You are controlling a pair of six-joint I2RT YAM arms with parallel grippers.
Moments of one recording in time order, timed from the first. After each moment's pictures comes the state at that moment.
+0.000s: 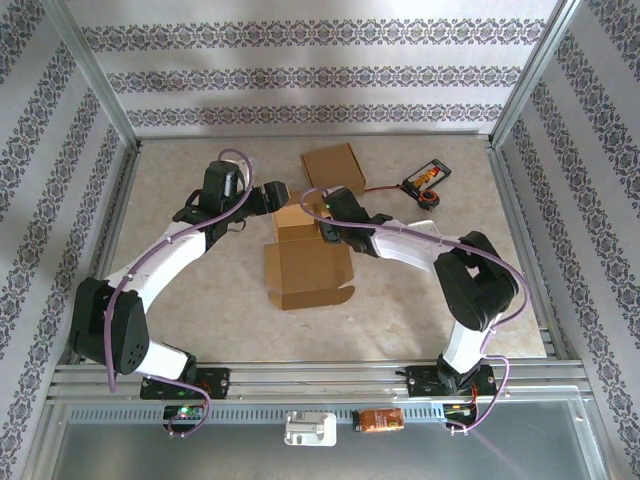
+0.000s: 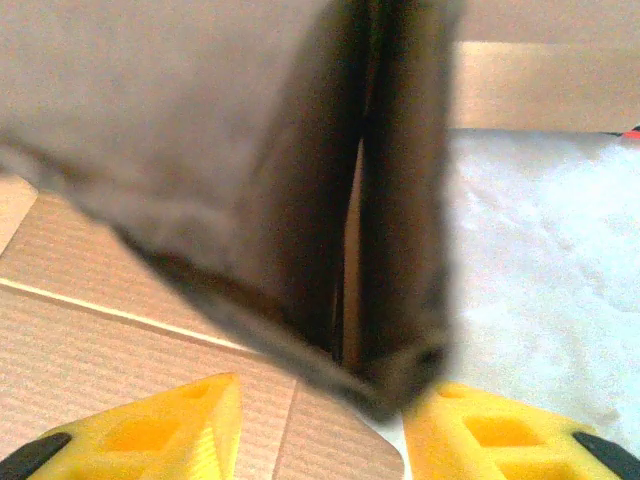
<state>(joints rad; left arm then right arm) -0.31 1.44 1.06 -0.17 0.26 -0.54 0.65 1.76 1.11 -0.19 0.19 0.25</state>
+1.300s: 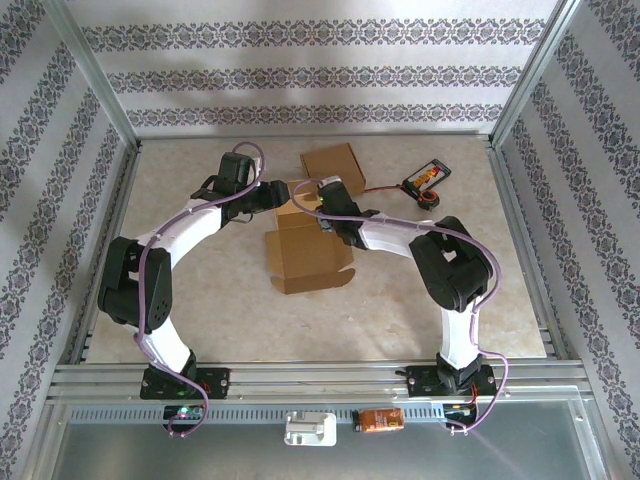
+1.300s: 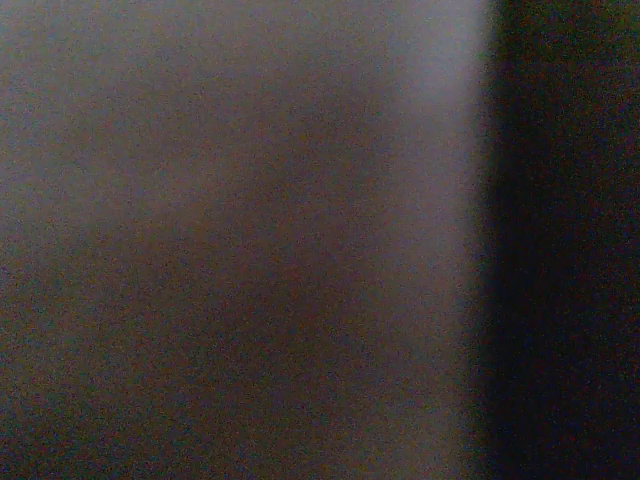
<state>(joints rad) -0.27 1.71 1.22 -0.24 0.32 -0.53 0.61 1.96 1.21 0.00 0.25 0.23</state>
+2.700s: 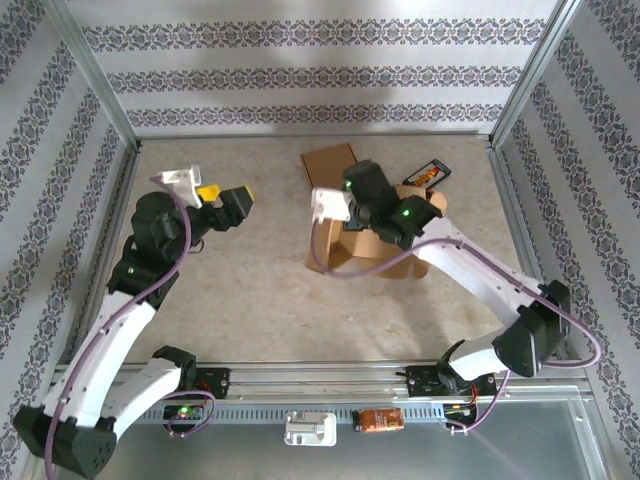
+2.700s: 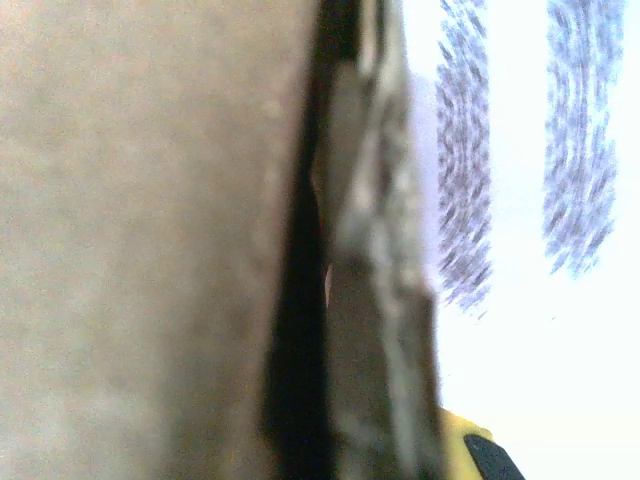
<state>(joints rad) -0.27 0.86 0.90 -0.23 0.17 -0.45 0.74 1.44 1.35 -0.66 0.26 -1.09</state>
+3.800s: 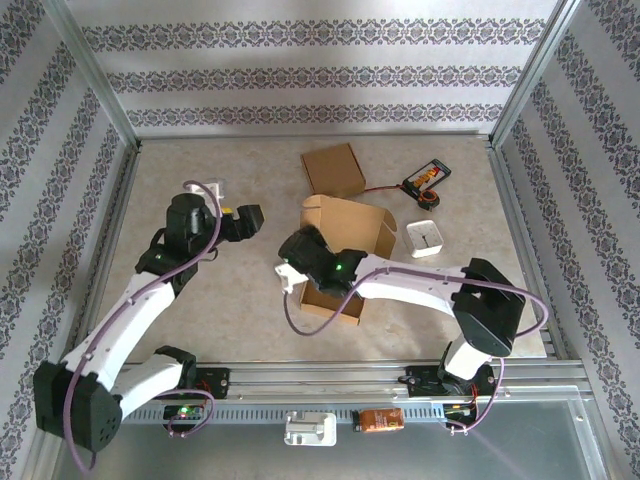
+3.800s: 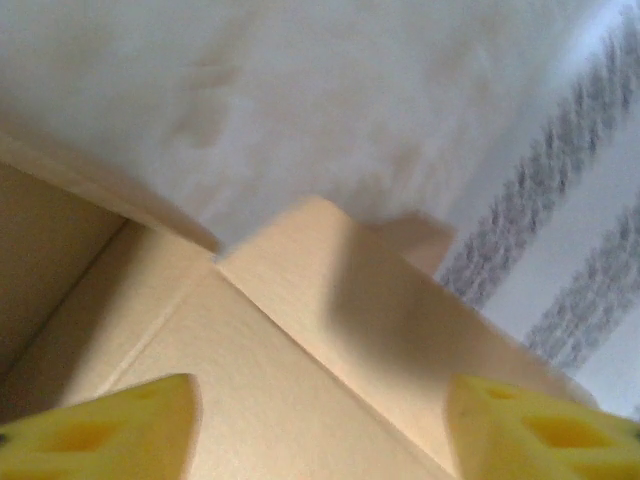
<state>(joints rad) -0.27 1.05 0.81 -0.23 0.20 -0.43 1.05 1.64 1.16 -0.40 0.64 -1.15</state>
